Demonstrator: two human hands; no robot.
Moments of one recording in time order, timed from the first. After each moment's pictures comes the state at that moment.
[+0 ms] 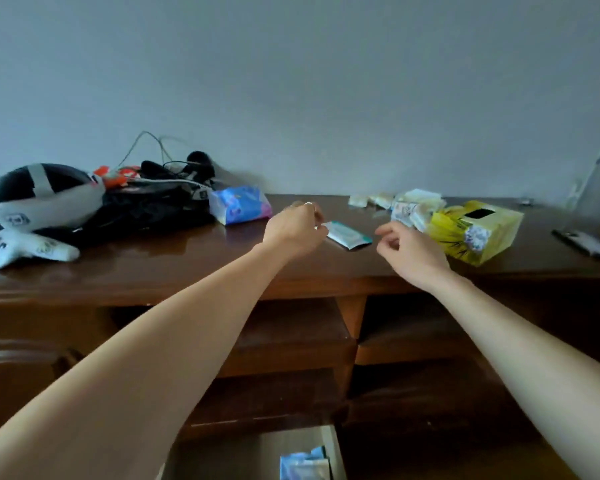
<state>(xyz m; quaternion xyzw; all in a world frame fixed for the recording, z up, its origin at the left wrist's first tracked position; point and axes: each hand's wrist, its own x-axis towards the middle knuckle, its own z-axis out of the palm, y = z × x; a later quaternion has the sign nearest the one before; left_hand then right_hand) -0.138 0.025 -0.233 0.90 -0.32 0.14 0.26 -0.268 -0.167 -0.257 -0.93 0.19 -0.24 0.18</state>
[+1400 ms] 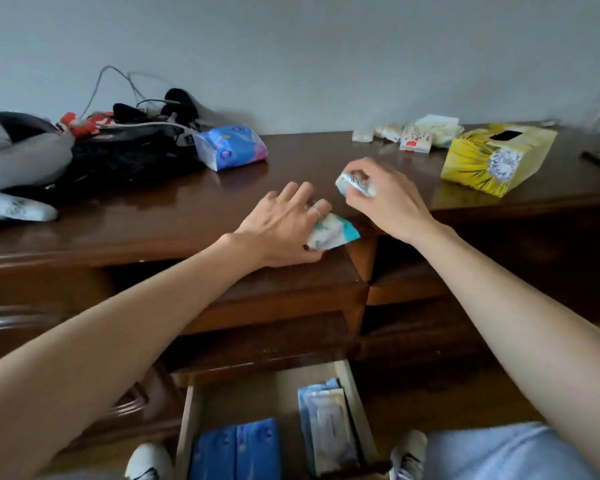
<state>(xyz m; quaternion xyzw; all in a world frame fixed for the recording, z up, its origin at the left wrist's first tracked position) -0.156 0.074 -0.289 0.82 -0.53 0.23 -0.03 -0.233 -0.137 -0.287 -0.93 0.07 -0.31 0.19</state>
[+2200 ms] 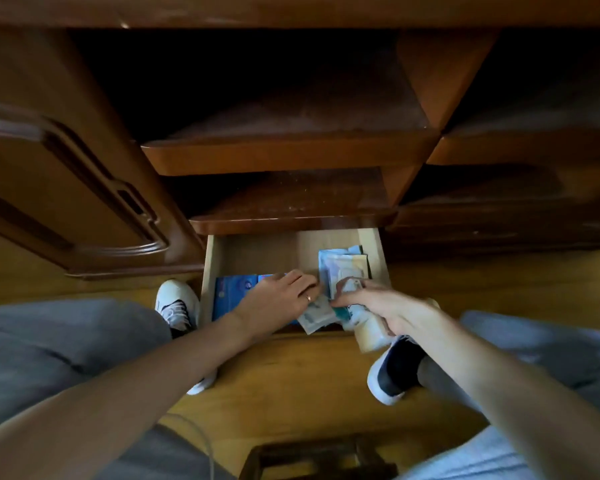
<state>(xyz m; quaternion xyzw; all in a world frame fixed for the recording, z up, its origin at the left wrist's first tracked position) -0.276 0.217 -0.623 0.80 -0.60 0.06 -0.01 -0.361 0.001 -0.613 -0.66 0.37 0.29 0.59</state>
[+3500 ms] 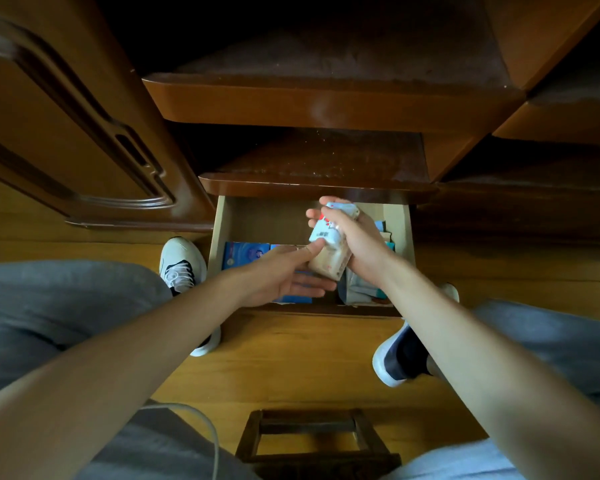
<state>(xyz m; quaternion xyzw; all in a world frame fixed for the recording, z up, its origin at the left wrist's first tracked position) -0.244 0.220 -0.636 0.52 0.04 -0.58 0.62 -0.272 0.041 -0.639 -0.56 0.23 0.09 0.79</state>
